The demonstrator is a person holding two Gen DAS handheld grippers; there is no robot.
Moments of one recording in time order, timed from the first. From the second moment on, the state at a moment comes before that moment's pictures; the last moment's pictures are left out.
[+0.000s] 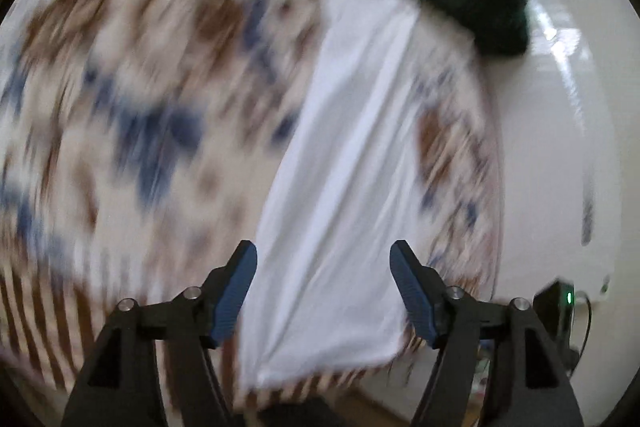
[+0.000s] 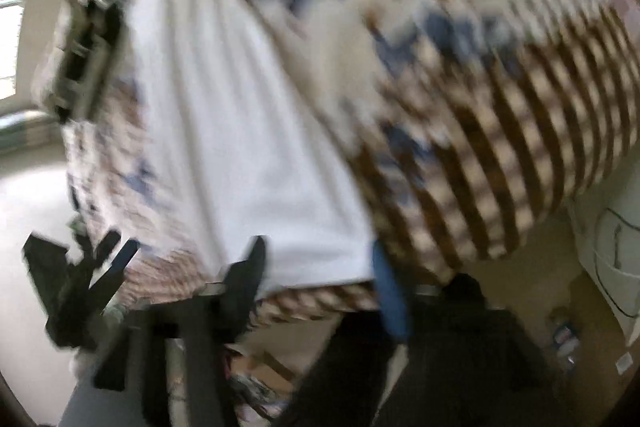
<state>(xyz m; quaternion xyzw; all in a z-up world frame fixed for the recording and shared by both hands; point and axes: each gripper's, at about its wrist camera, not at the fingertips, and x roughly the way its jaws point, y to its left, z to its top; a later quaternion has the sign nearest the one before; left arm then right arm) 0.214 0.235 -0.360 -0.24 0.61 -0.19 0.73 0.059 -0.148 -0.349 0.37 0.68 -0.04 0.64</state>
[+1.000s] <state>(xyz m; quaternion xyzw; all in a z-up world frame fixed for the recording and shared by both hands) 0.541 0.126 -0.486 -0.16 0.56 -0.18 0.79 0.593 -0.140 -0.479 0.25 0.65 0.13 0.70</state>
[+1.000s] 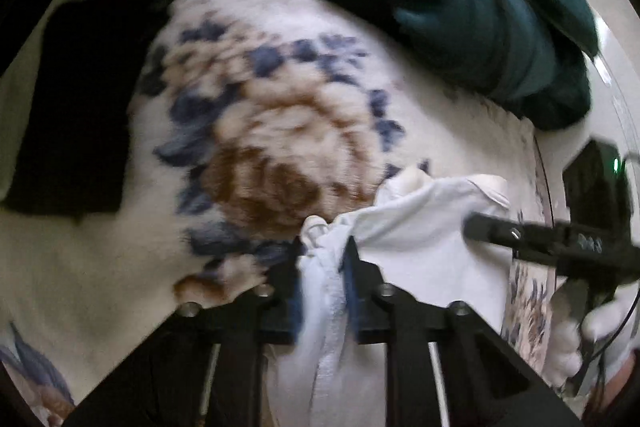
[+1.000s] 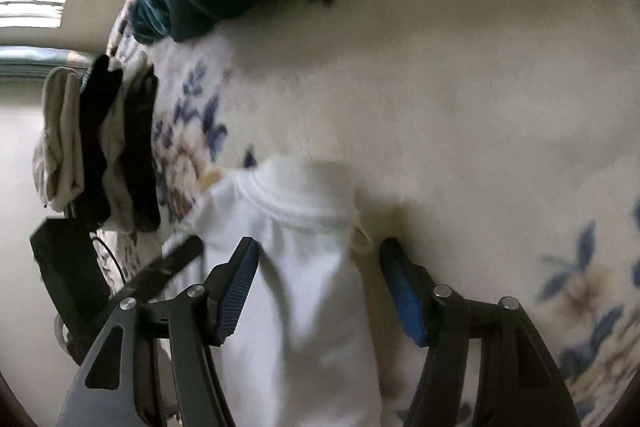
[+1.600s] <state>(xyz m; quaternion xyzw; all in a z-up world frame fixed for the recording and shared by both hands) 0.464 0.137 -0.372 -0.12 0.42 -0.19 0.88 0.503 -0.122 -0.349 0.16 0.54 0.17 0.81</state>
